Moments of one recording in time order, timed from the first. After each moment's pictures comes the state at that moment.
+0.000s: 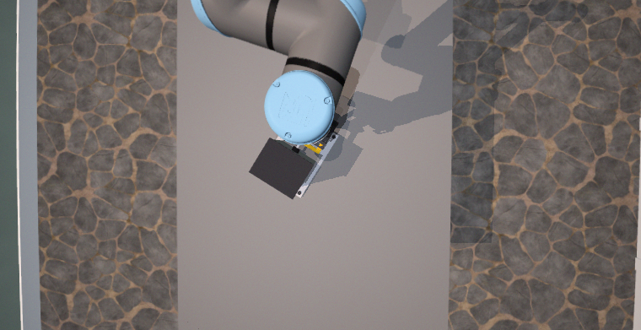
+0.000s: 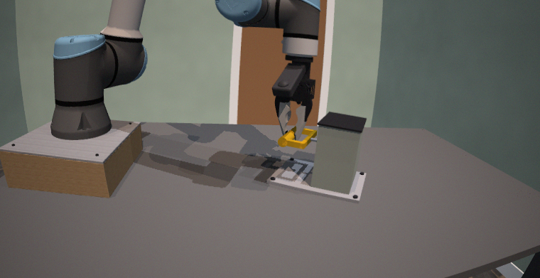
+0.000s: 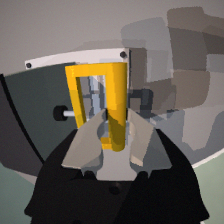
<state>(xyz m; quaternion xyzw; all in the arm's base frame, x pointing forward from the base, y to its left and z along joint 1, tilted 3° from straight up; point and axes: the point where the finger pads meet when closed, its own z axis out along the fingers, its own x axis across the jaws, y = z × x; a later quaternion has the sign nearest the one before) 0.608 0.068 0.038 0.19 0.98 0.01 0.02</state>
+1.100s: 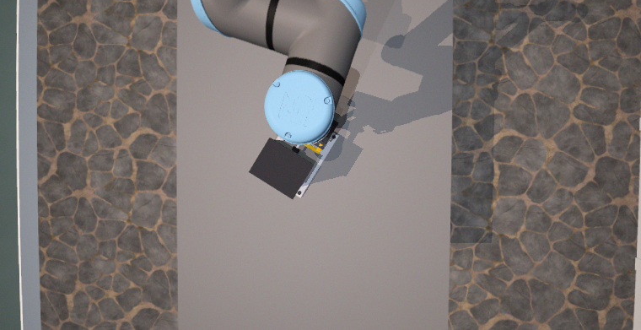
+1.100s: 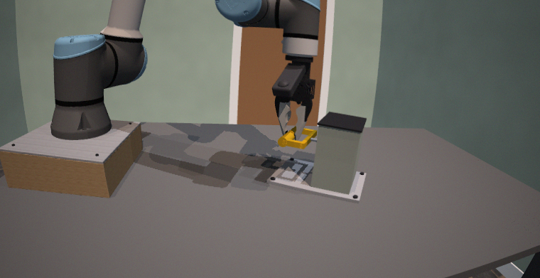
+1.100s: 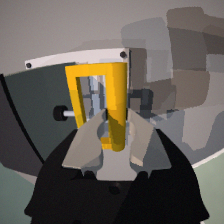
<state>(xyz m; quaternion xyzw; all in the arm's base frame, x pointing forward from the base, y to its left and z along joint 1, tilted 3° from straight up) 0.608 0.068 0.038 0.19 0.98 0.01 0.02</state>
